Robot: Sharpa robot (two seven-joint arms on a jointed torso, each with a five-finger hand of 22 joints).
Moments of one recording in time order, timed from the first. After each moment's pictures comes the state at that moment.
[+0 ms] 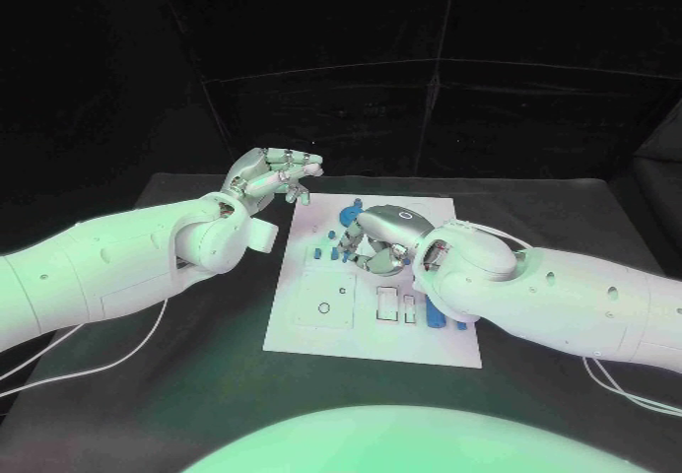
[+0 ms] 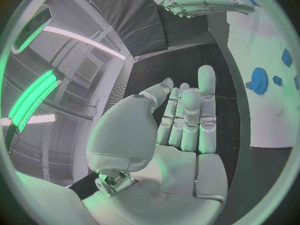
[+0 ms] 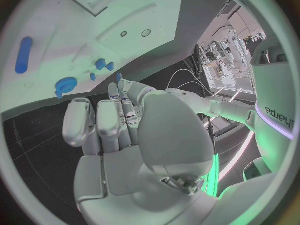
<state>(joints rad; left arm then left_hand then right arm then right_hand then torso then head) 1.16 -0.77 -0.09 1.35 -0.06 -0.19 0.50 1.28 -0.05 0.41 -0.07 0.05 1.00 0.18 0.17 0.07 1.03 0.10 0.36 0.10 1.24 0.02 1.12 0.62 0.17 1.21 0.12 0.65 0.69 1.07 -0.65 -0.03 1.62 -1.60 -0.32 -0.17 1.43 -0.10 0.54 -0.04 0.19 1.09 0.16 0.08 0.07 1.16 0.09 0.15 0.06 1.47 0.01 1.19 1.03 0.09 1.34 0.11 1.36 1.25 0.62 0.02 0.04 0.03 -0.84</state>
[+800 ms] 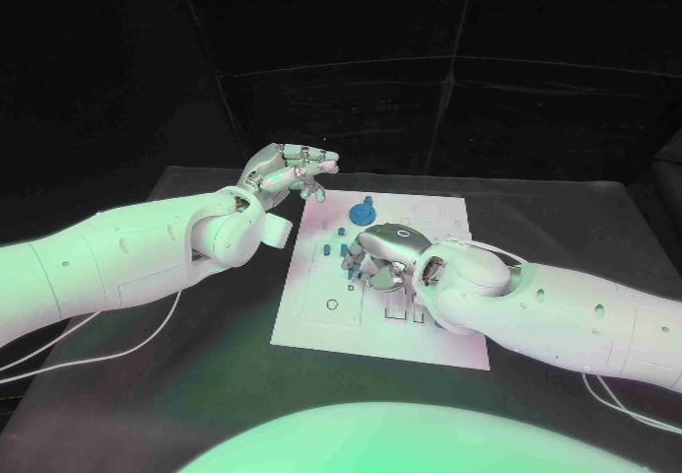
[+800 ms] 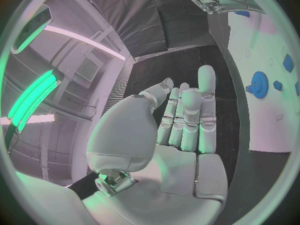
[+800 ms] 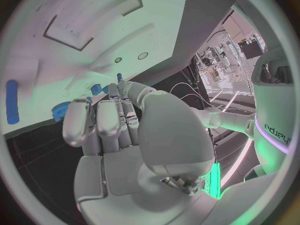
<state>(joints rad) 1.16 -0.76 -0.09 1.35 -0.06 -0.19 0.49 1.28 -0.05 0.41 -0.07 0.05 1.00 0.18 0.17 0.07 1.03 0.10 0.37 0.10 1.24 0.02 1.12 0.62 0.17 1.21 0.12 0.65 0.69 1.03 -0.60 -0.04 1.55 -1.64 -0.28 -0.15 1.42 -0.09 0.54 -0.04 0.18 1.09 0.16 0.07 0.07 1.16 0.09 0.15 0.06 1.47 0.01 1.19 1.03 0.09 1.34 0.11 1.36 1.25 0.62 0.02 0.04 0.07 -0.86</state>
